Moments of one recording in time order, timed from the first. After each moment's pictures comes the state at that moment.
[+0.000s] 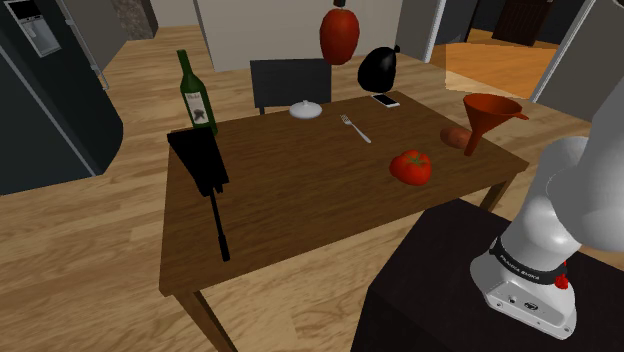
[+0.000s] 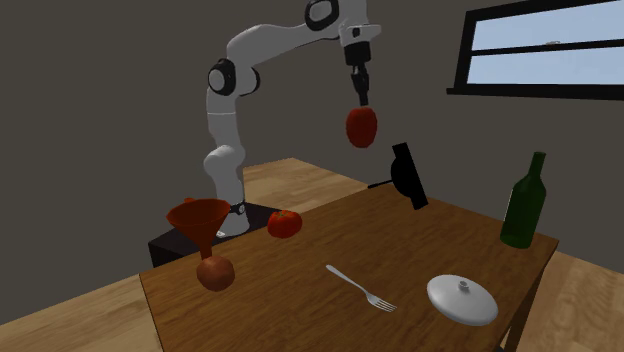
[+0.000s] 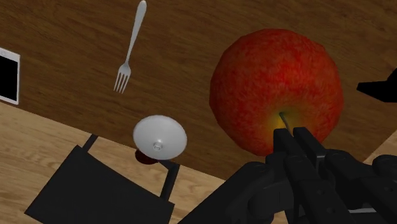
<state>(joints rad) 0.31 0.01 -0.30 -1.29 -0.02 1.52 -0.03</state>
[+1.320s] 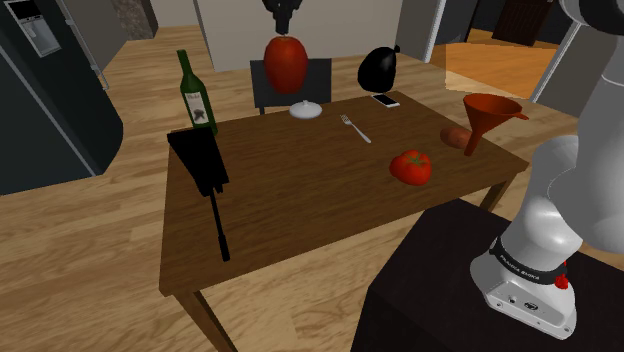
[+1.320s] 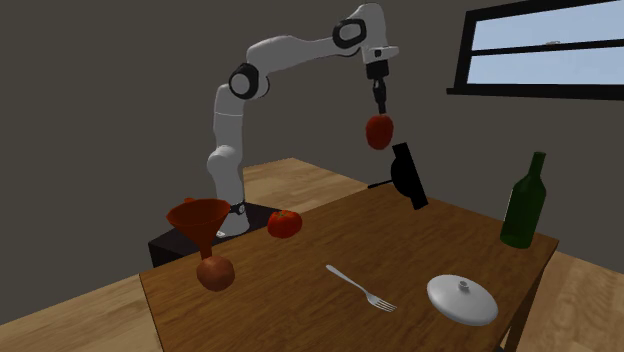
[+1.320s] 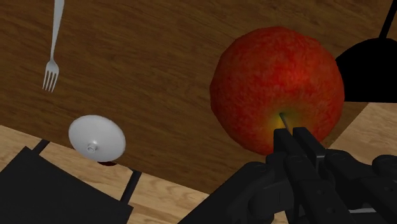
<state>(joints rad) 0.46 0.16 -0.19 -1.22 -0.05 1.57 0.24</state>
